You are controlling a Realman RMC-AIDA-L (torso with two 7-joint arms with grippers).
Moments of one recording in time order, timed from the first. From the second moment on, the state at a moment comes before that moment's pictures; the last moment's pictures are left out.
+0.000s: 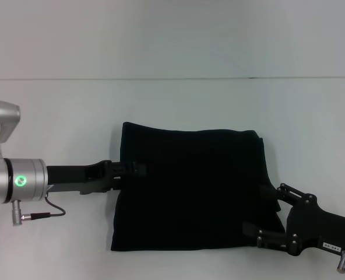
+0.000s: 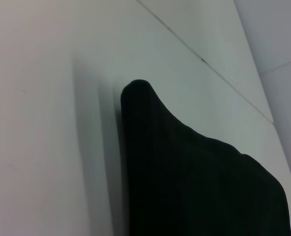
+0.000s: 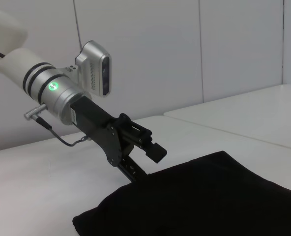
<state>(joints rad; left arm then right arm) -0.66 -2.01 0.66 0.39 2.15 1.28 -2.26 0.42 2.09 -0.56 -0.32 -1.96 -1.48 0.82</state>
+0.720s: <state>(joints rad) -0.68 -2.04 0.72 0.40 2.15 1.23 -2.26 0.42 2.09 -0.56 -0.32 -1.96 -1.48 0.82</state>
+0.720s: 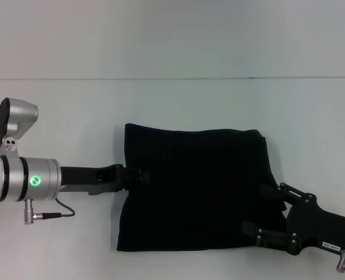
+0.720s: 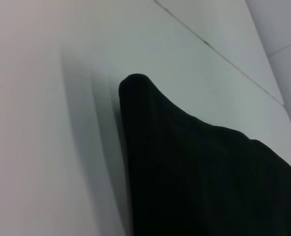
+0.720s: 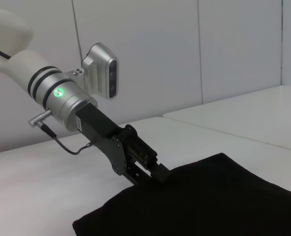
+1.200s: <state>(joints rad) -0.68 -2.04 0.72 0.40 2.14 1.20 -2.26 0.42 2.09 -0.56 -0.32 -1.95 -1.48 0.82</state>
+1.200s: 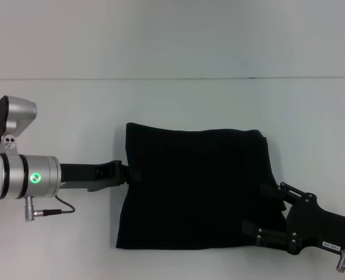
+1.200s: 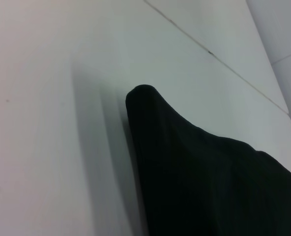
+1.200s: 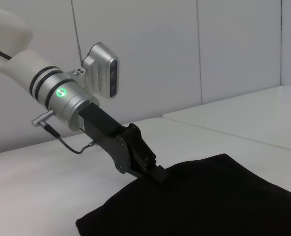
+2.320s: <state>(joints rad) -0.66 -2.04 0.55 0.38 2.05 1.09 -2.28 0.43 2.09 -0.55 -0.32 -1.95 -1.48 0.82</state>
